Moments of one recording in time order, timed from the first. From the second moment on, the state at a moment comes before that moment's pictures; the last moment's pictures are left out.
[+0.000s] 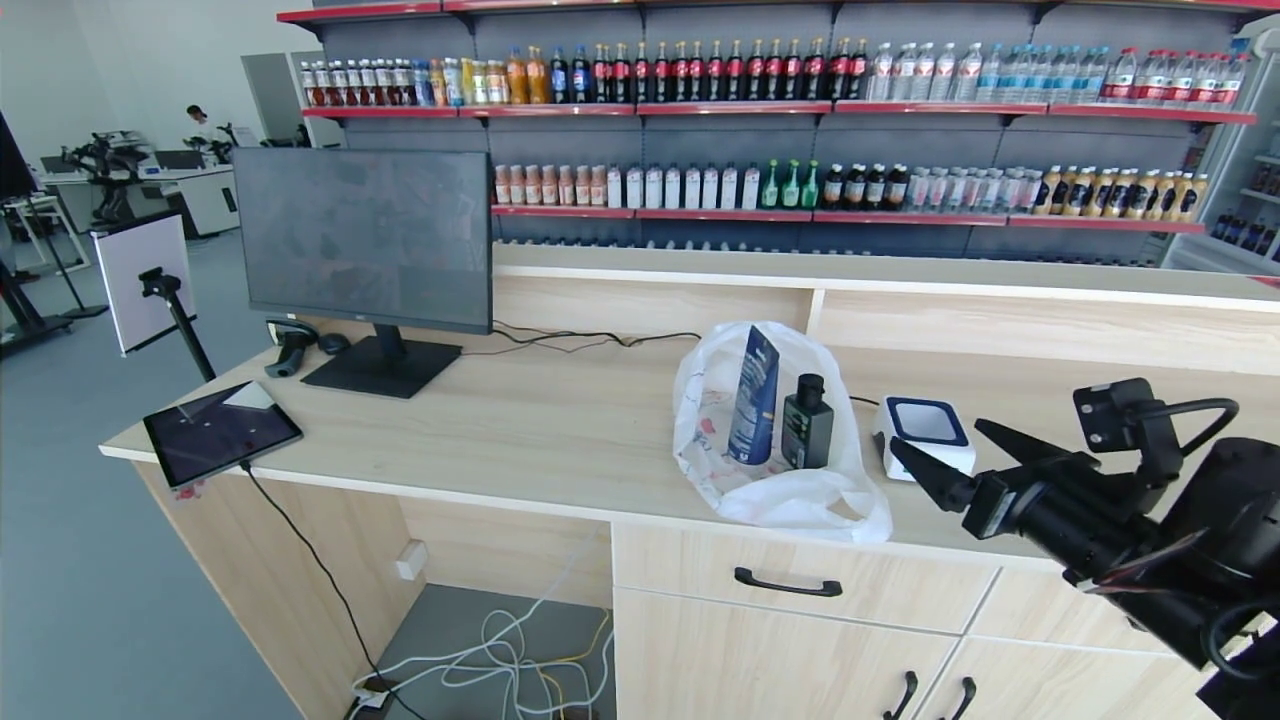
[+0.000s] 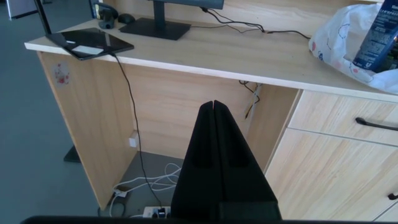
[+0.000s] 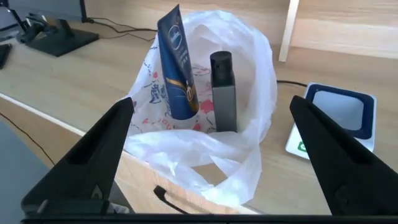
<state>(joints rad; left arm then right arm) 0.00 0.00 0.00 0.00 0.00 0.00 0.20 1.79 -0.22 -1.57 0.12 0.04</state>
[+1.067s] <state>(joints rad) 0.00 0.00 0.00 0.00 0.00 0.00 0.20 0.85 0.00 -0.50 0.12 -0.11</state>
